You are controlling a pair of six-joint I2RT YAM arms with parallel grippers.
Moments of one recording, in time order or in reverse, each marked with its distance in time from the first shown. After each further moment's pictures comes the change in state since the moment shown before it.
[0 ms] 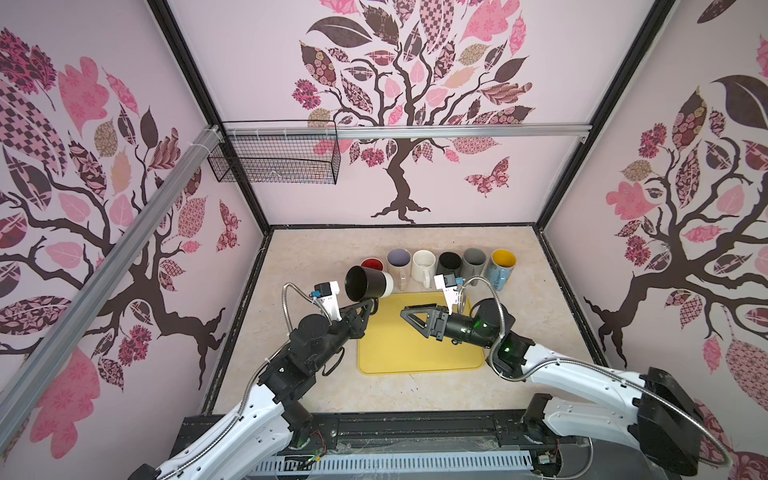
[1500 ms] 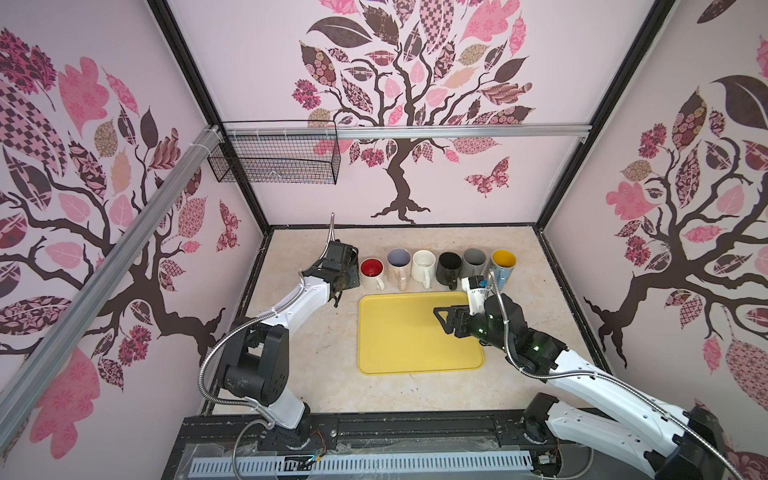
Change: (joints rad) left arm 0.364 0.927 0.574 -0.296 -0.037 0.345; right arm -0.134 -0.170 0.063 -0.702 0.338 -0.296
